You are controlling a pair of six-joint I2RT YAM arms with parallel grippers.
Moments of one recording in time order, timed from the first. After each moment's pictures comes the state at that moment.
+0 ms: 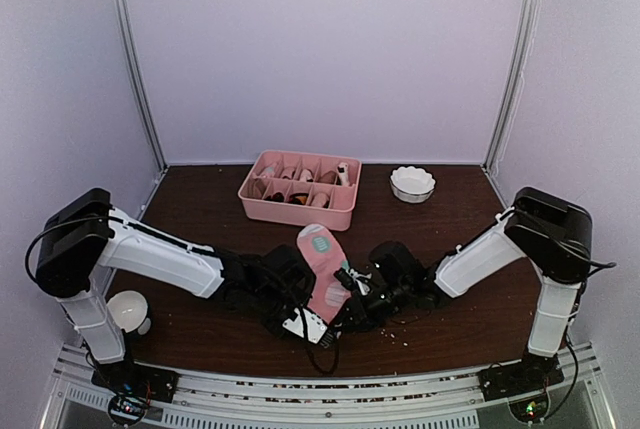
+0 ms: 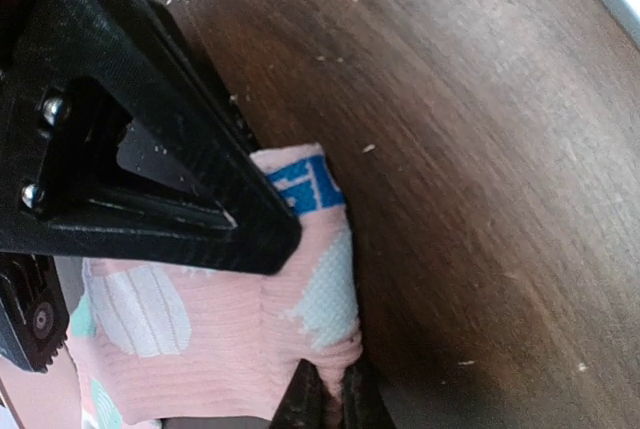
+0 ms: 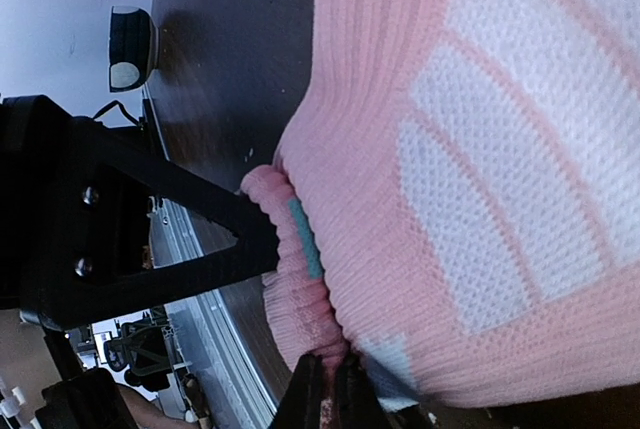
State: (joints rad) left arm -1.11 1.76 0.91 -0.18 0.07 1.14; right arm 0.93 1.88 0.74 0.38 -0.67 0.87
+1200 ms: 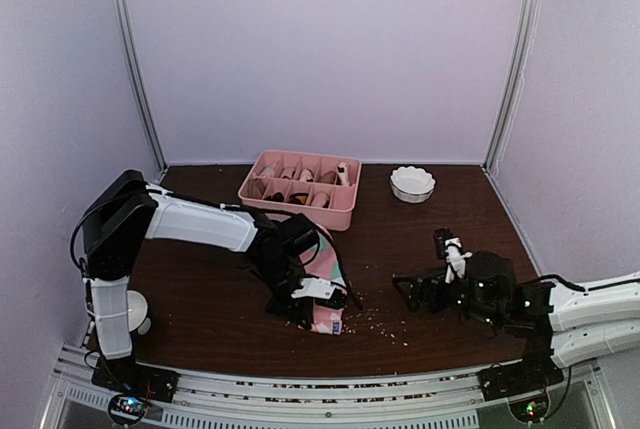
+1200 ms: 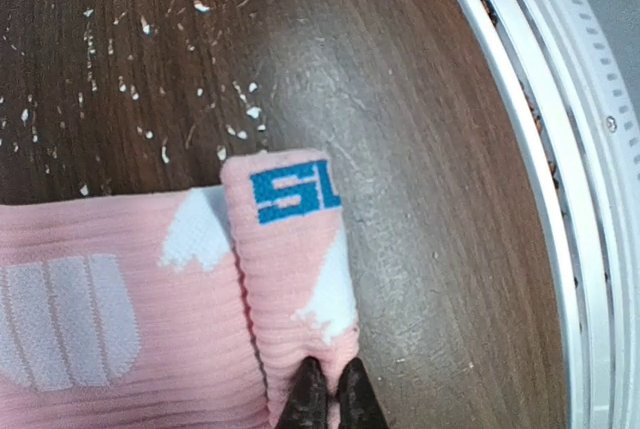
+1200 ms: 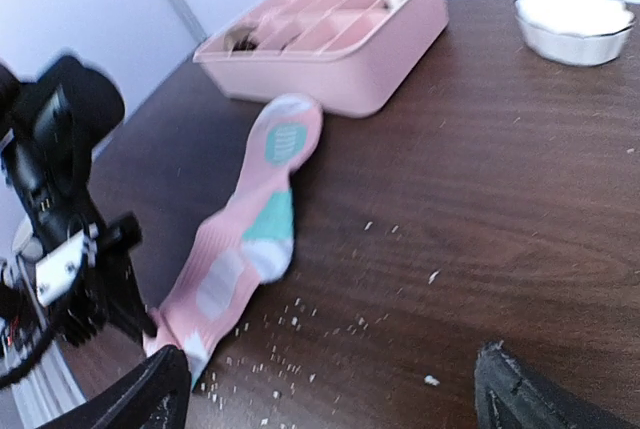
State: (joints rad) left arm -0.94 2.00 1.30 -0.73 0.54 0.88; right arm 1.00 0.95 0.26 0.26 0.28 0.55
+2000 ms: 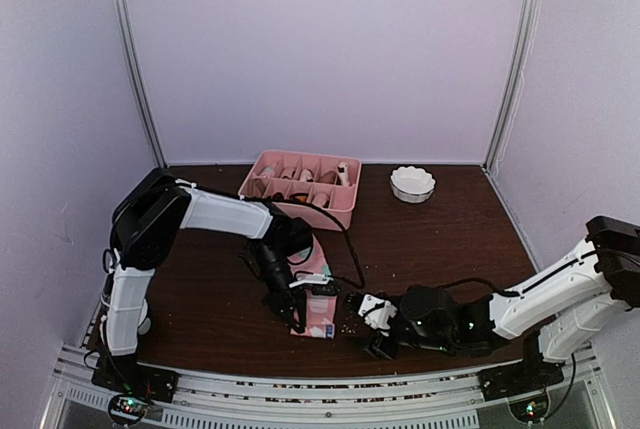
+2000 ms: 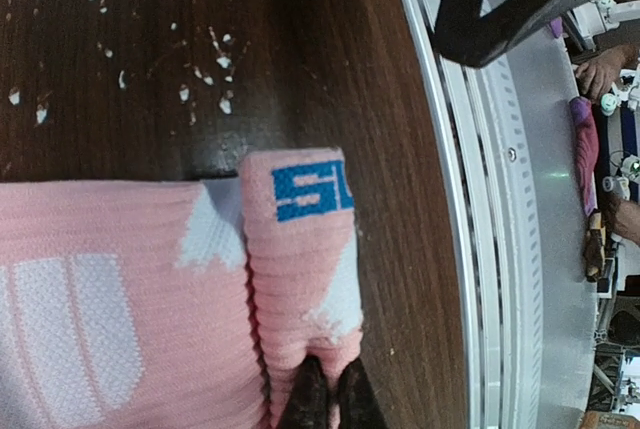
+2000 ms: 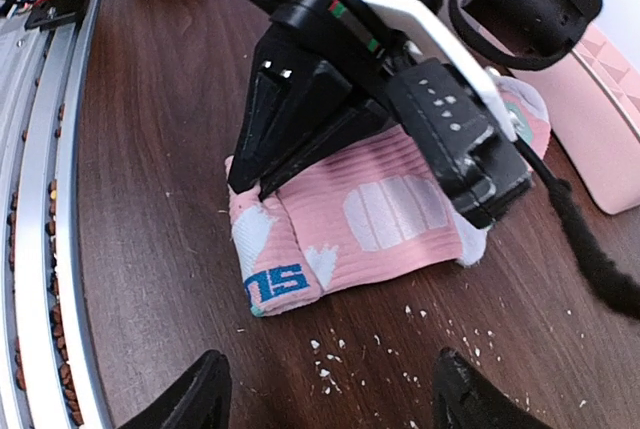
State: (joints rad) left arm -0.84 2.21 1.49 -1.08 0.80 0.89; right arm 1.29 1.46 0.44 0.49 0.23 -0.09
